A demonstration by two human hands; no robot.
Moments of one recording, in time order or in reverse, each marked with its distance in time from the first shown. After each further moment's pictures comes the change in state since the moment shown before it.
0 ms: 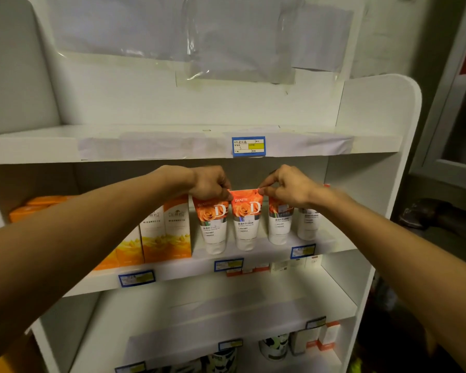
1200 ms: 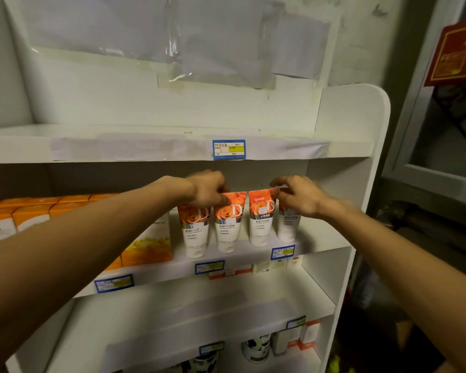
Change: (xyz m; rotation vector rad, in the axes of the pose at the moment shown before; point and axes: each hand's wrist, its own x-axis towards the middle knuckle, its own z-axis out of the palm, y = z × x) left_hand 0.014 0.025 0.018 0.136 0.097 0.064; right_hand -0.032 0.047 -0.015 -0.147 0.084 0.116
